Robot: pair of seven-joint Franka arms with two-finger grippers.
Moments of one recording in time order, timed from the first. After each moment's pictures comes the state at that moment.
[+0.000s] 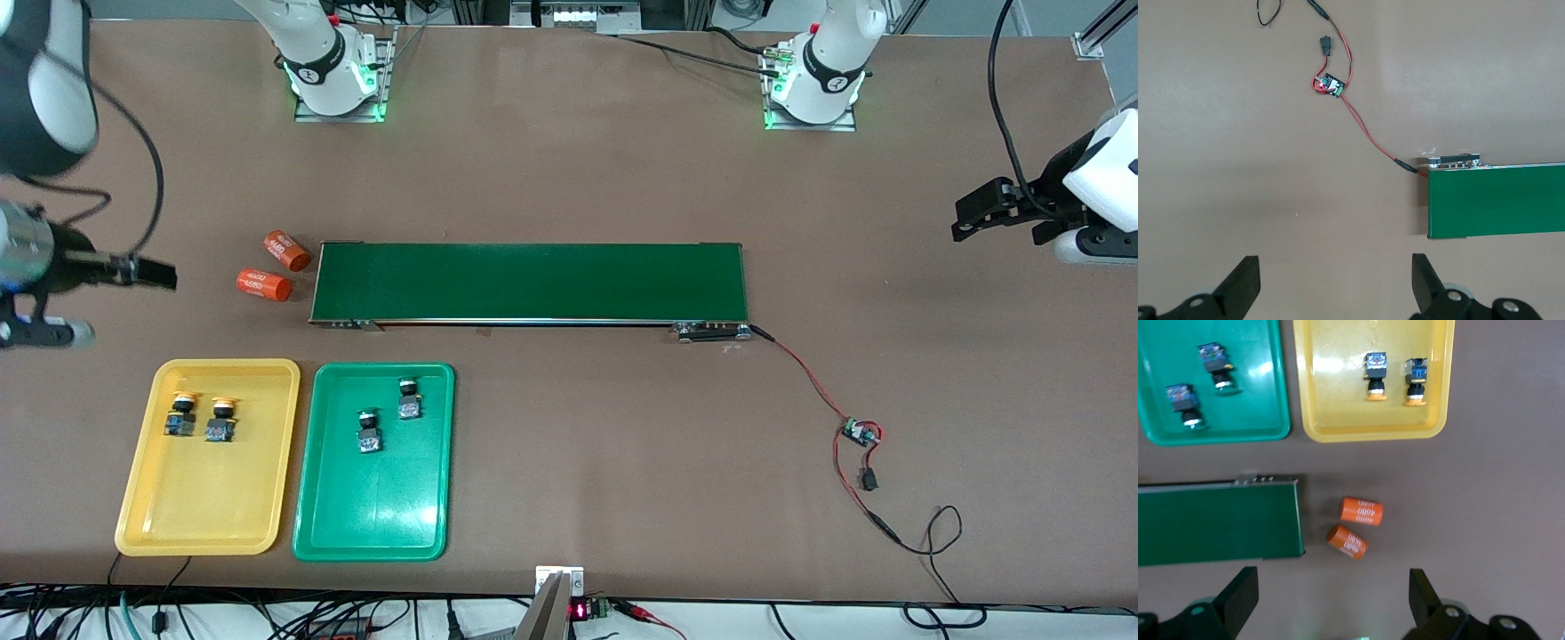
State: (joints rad) left arm 0.04 0.09 -0.08 -1.47 -0.01 1.51 -0.02; right arm 0.03 0.31 0.01 -1.26 -0.09 1.39 0.06
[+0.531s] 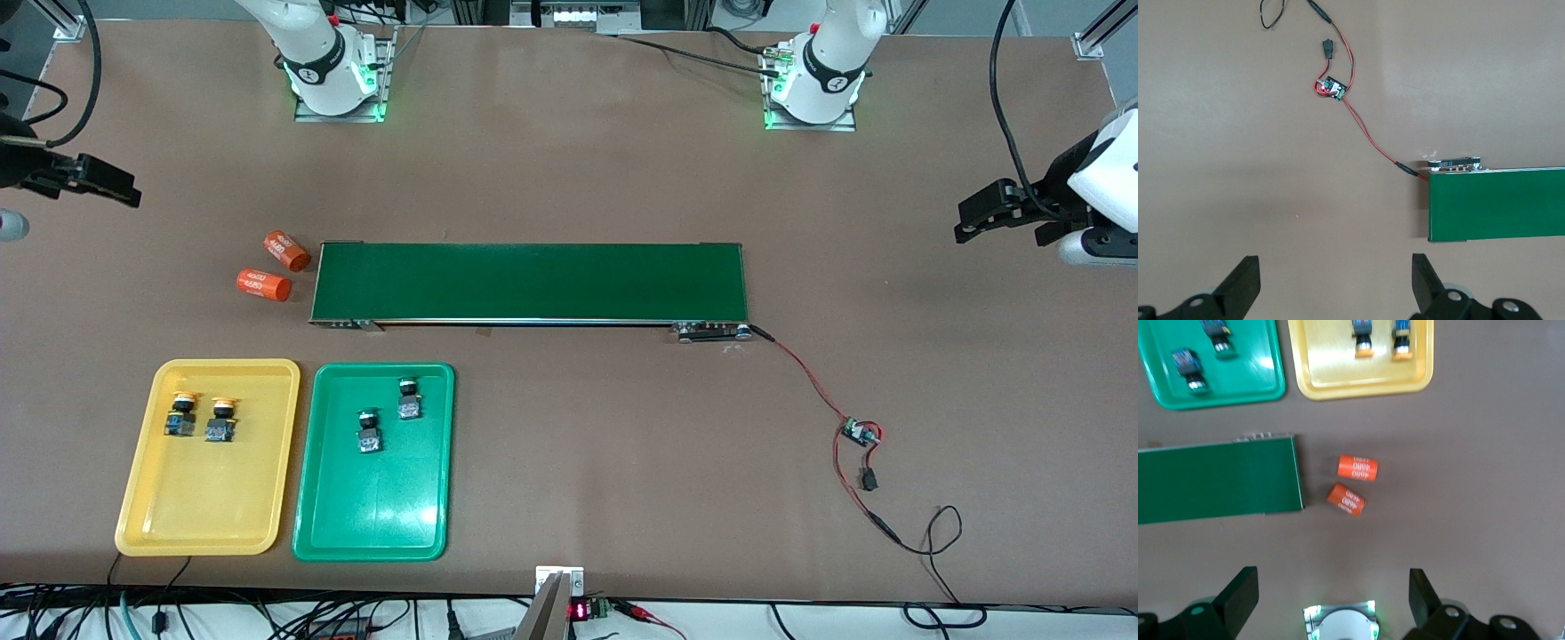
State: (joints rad) left arm 0.04 0.09 -0.08 -1.47 -0.01 1.52 -0.03; right arm -0.03 0.04 0.00 -1.55 -0.05 1.40 0.06
